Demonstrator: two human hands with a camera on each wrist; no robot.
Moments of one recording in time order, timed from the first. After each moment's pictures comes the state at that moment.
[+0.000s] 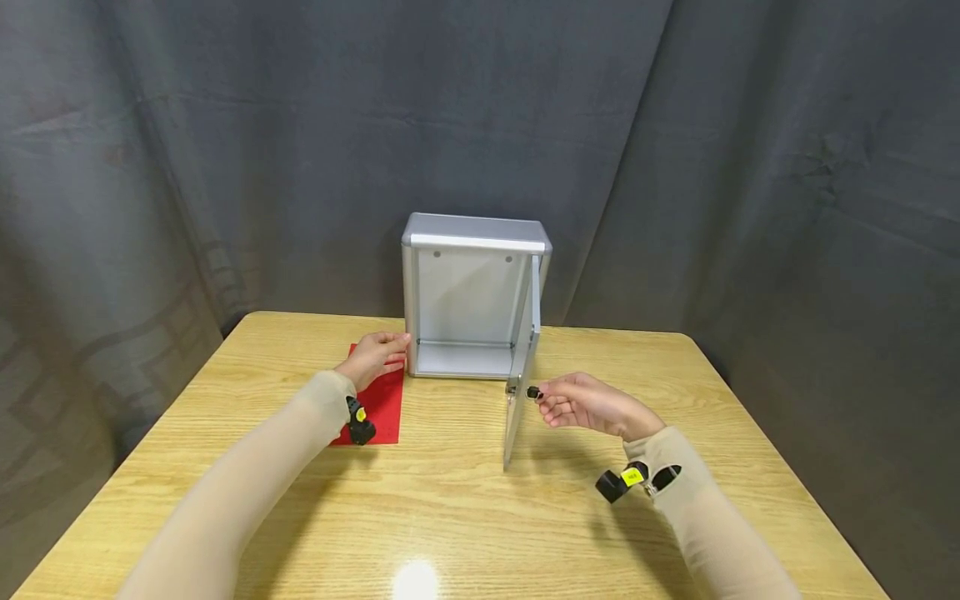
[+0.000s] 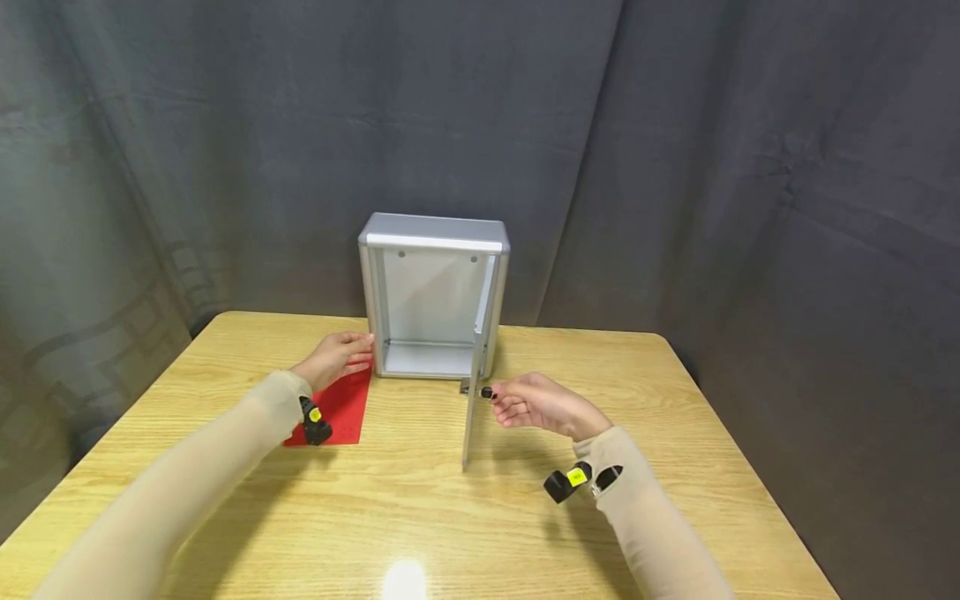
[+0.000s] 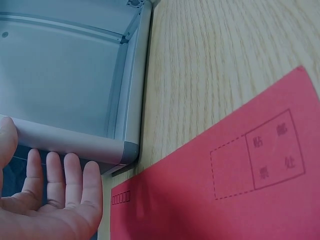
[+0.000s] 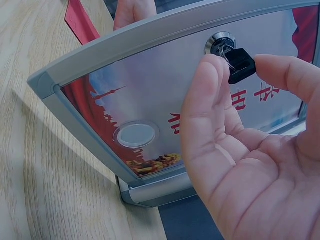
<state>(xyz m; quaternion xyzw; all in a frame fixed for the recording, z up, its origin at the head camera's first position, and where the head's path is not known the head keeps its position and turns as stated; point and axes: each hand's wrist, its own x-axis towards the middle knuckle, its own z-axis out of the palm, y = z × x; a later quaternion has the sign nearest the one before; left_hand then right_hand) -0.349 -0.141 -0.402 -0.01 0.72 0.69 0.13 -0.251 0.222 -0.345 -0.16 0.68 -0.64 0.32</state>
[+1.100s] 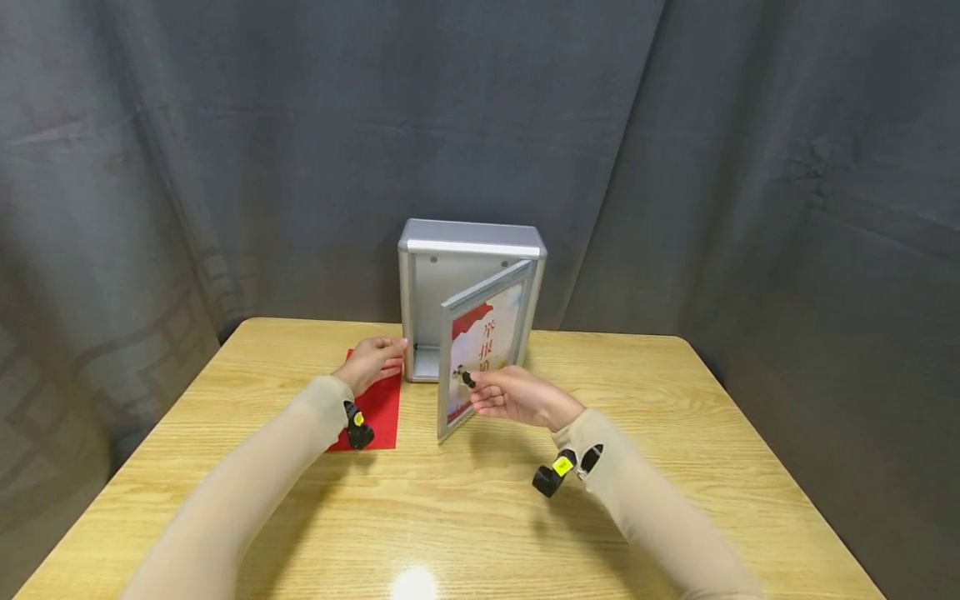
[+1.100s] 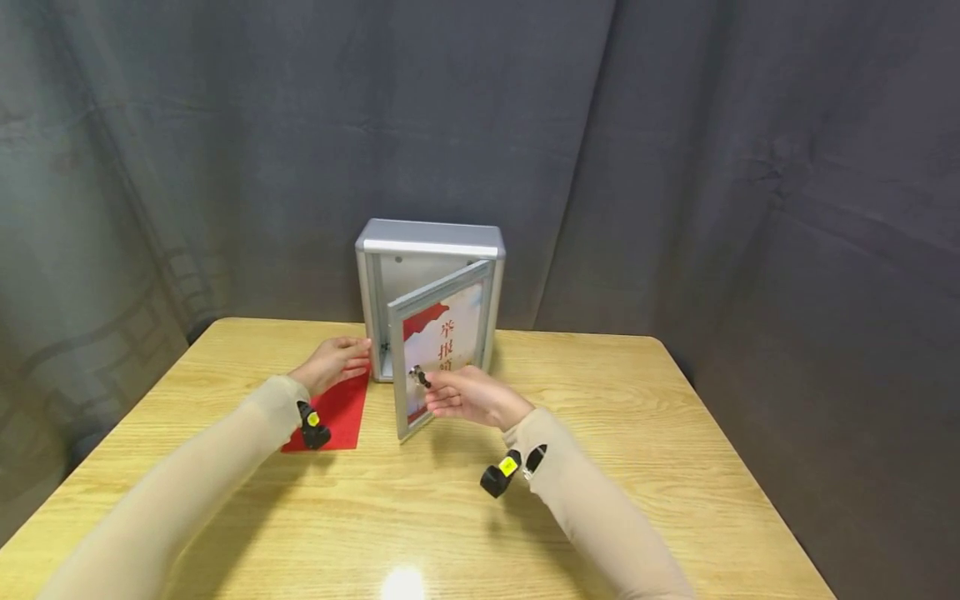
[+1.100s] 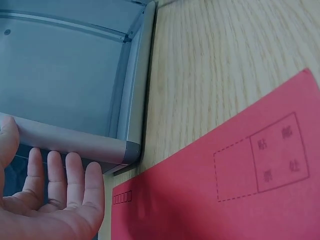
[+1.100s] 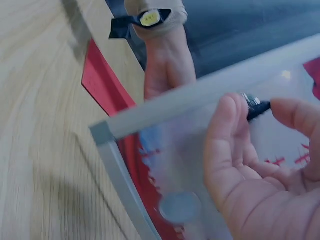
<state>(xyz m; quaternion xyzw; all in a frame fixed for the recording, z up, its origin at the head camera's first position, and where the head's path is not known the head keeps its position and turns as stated) -0.352 -0.145 -0.405 0.00 0.72 0.68 0.14 -0.269 0.131 -0.348 -0.09 0.65 -0.68 0.32</state>
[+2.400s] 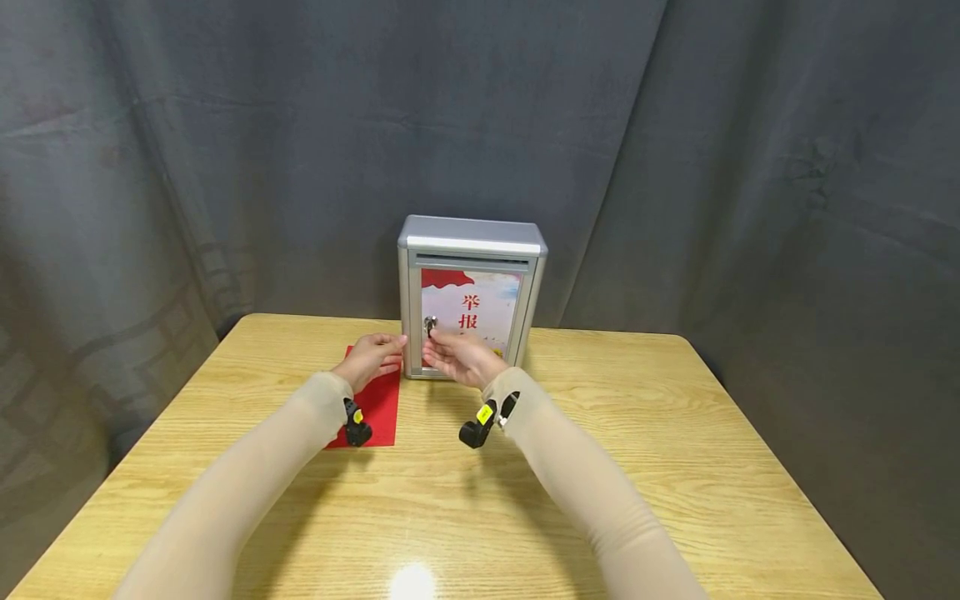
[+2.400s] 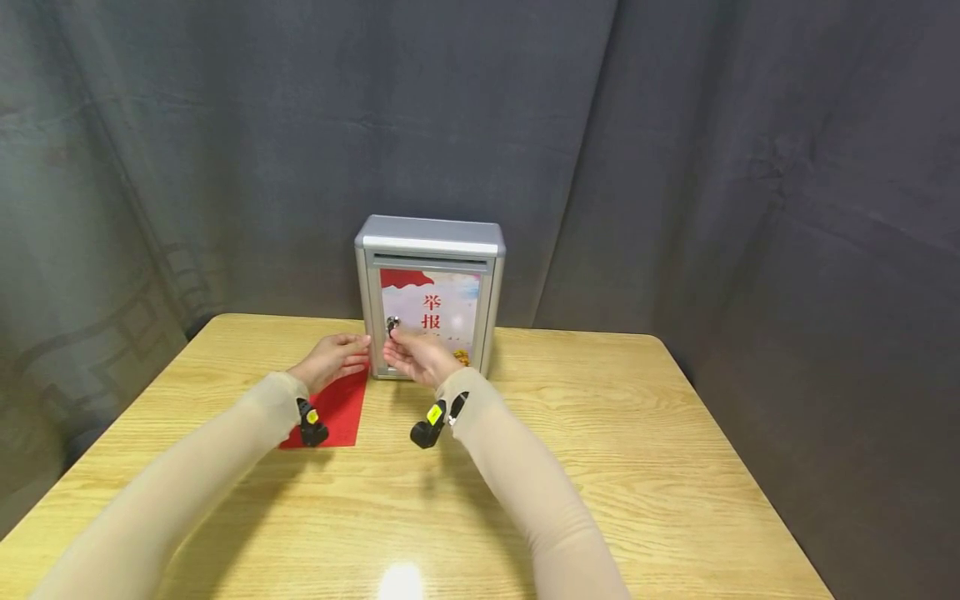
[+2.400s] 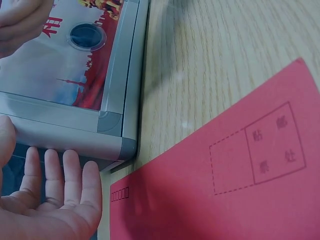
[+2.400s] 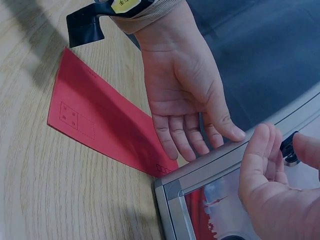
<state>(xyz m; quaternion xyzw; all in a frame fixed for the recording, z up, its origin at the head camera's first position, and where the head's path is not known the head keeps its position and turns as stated) -0.351 -0.144 -0.401 0.01 0.73 0.67 0.13 -0.328 0.048 -0.351 0.04 0.53 -0.81 0.23</state>
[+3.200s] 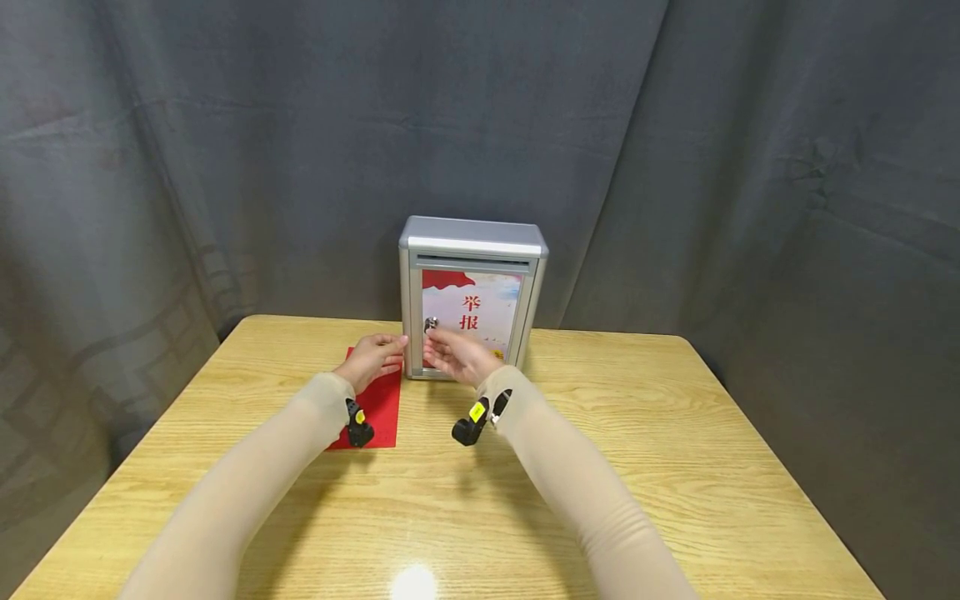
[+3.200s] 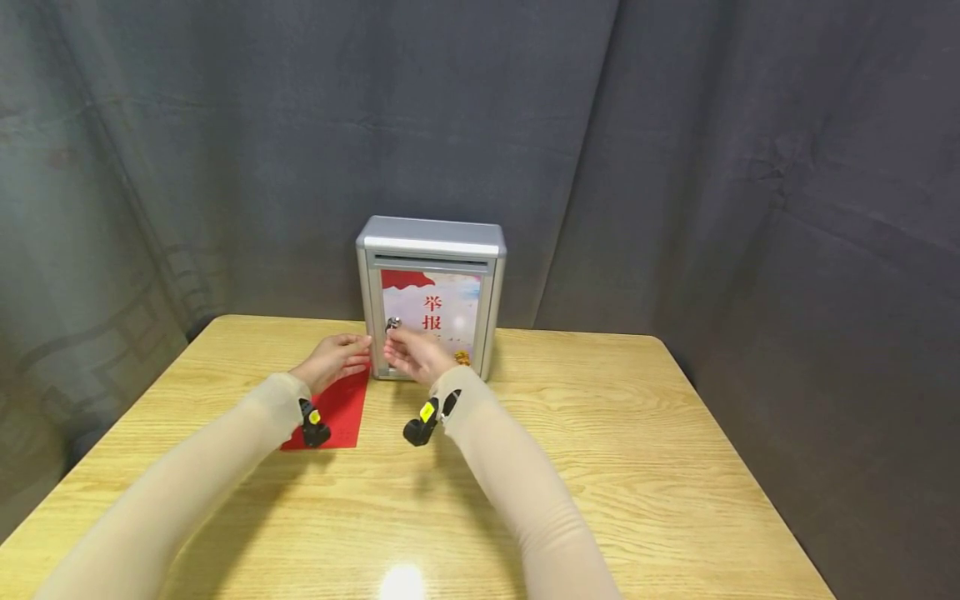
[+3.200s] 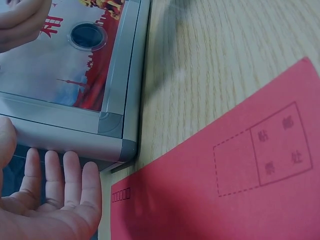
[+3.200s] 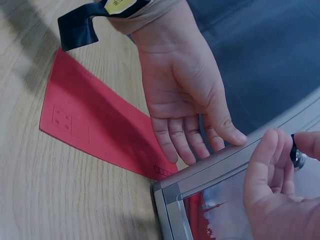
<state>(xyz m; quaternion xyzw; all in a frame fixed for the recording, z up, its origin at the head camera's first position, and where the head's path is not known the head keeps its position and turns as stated) -0.351 -0.143 -0.402 0.01 0.73 0.68 0.12 -0.330 0.042 -0.351 0.05 0.54 -0.81 0.21</state>
